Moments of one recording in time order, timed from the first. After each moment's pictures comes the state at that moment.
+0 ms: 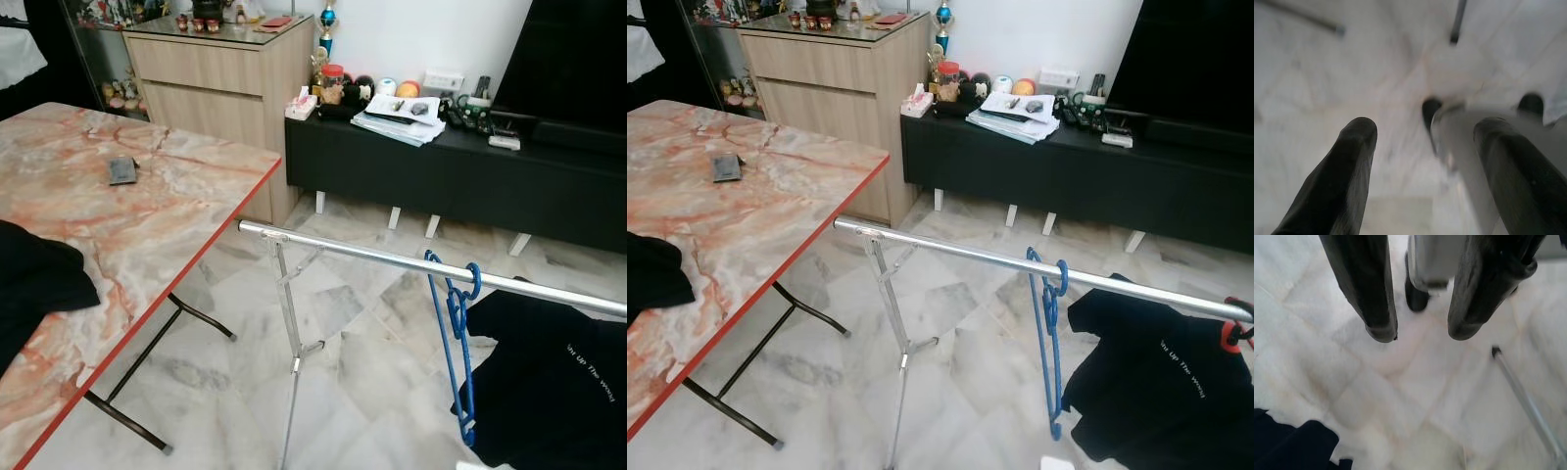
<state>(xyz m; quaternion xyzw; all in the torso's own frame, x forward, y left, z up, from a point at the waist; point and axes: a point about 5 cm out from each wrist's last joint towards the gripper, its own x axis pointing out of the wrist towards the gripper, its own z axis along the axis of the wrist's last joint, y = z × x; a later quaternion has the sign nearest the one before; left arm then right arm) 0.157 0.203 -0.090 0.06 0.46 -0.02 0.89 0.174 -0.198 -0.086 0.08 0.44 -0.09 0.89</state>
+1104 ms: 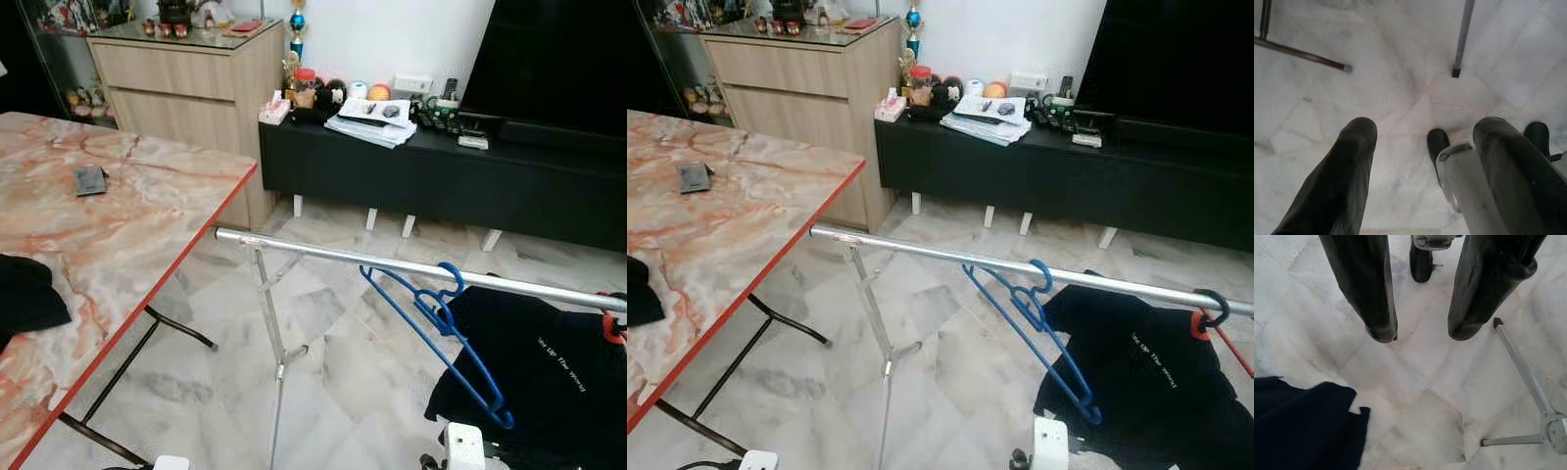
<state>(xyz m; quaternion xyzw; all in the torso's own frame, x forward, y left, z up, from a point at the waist) 0.175 0.211 -0.082 0.06 0.44 0.02 0.90 0.210 -0.195 -0.069 0.05 0.42 -0.06 0.90</state>
